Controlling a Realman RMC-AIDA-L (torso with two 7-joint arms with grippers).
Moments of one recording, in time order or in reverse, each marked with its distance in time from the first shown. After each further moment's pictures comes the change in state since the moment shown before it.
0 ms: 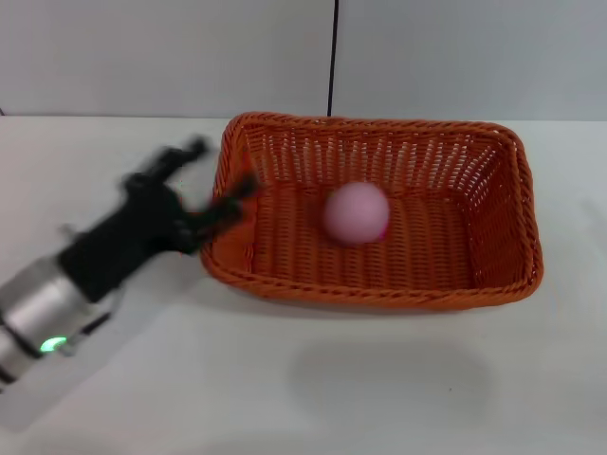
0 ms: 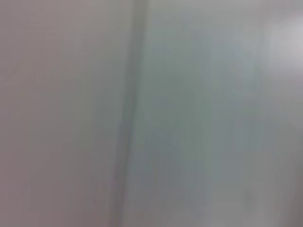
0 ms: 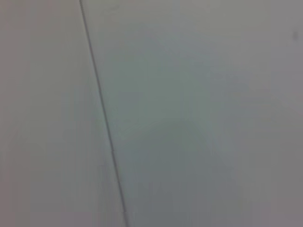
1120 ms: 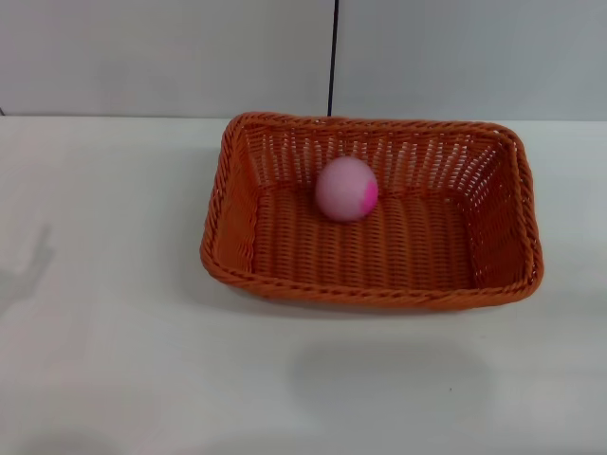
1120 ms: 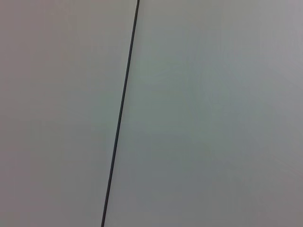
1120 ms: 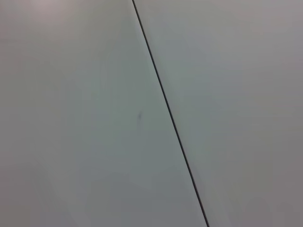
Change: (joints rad) left arm 0.131 -0.005 -0.673 0.350 -0.003 -0.417 0.271; right arm -0.042 0.005 0.406 0.324 0.002 -0.082 -0.330
